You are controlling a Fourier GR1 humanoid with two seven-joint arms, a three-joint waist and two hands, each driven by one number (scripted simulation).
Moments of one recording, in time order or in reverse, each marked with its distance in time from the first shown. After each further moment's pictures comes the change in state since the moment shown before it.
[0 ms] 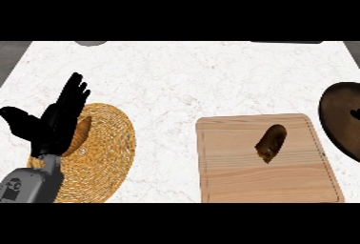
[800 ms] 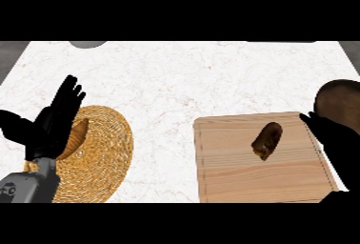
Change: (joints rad) left arm 0.030 -0.015 0.045 -0.015 -0.016 -0.030 0.007; right arm -0.300 0.104 0.334 0.032 0.099 0.214 0.300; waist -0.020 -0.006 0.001
